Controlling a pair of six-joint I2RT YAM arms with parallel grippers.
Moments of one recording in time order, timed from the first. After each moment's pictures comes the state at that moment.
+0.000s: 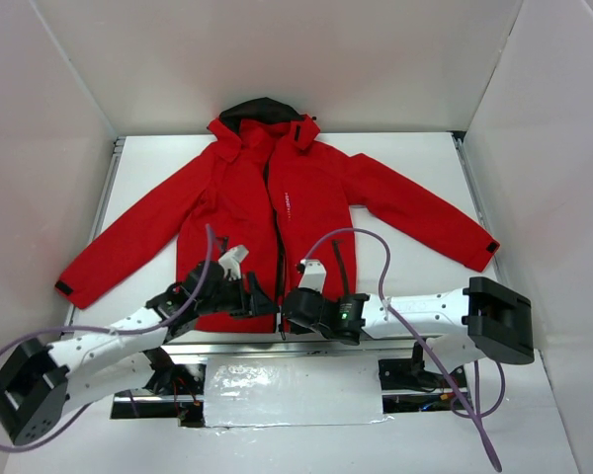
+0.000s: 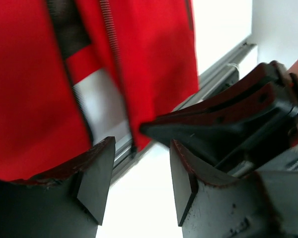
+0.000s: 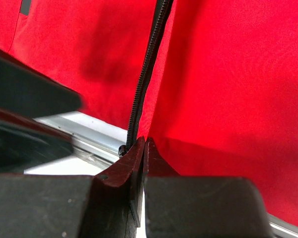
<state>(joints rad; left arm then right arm) -0.69 0.89 0.33 0.00 0.33 -0.90 1.30 1.38 0.72 -0.23 0.42 1.07</state>
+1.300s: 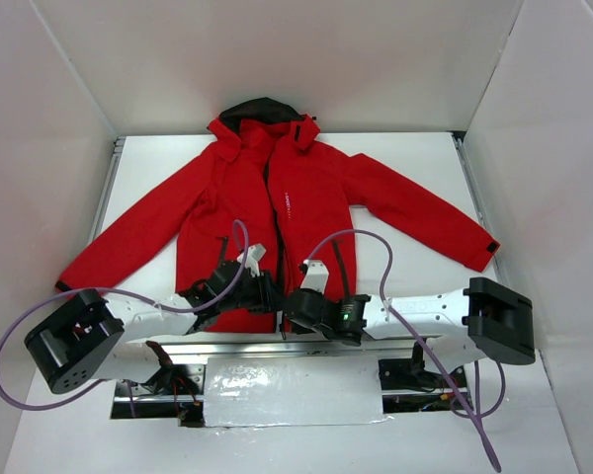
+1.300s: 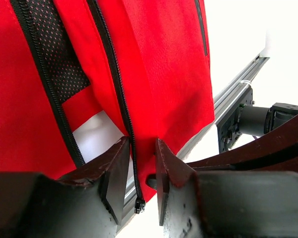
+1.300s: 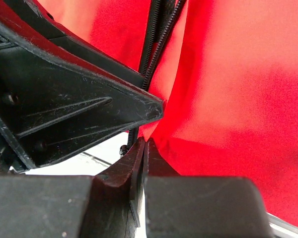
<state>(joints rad) -0.80 1.30 0.37 0.39 0.23 -0.93 1.29 1.37 0.69 -0.20 0.43 1.09</state>
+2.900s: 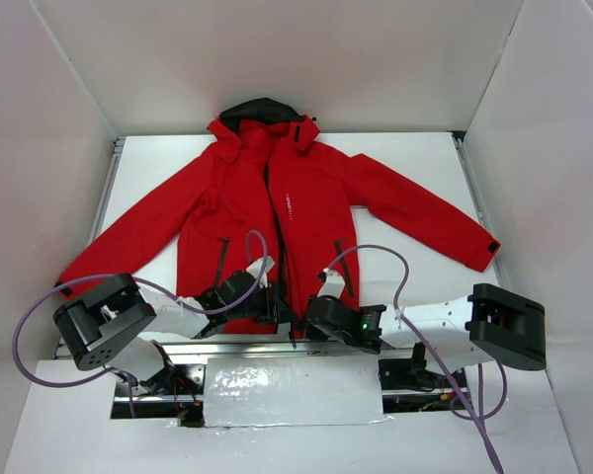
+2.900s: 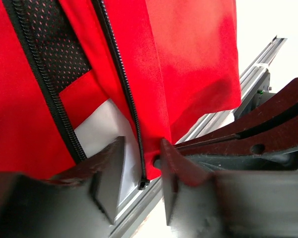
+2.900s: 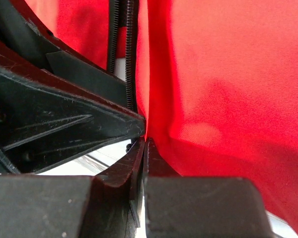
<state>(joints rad) -0.87 1.47 0.32 0.57 0.23 -0.95 1.25 1.30 0.43 0.08 0.34 1.15</state>
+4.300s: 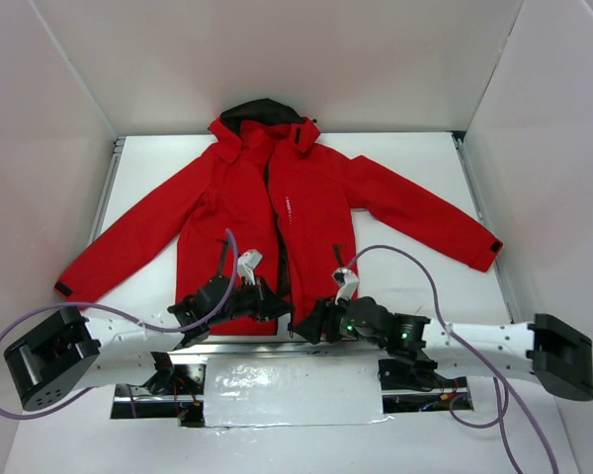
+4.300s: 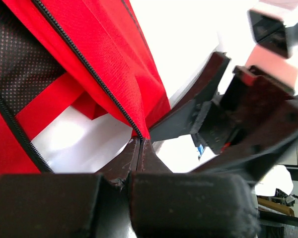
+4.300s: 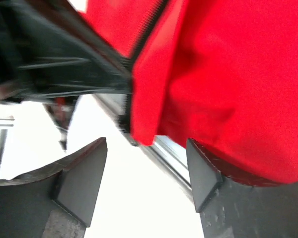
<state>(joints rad) -0.90 1.15 0.25 0.60 0.18 -0.92 1.20 0.91 0.22 0.23 0.17 0.92</state>
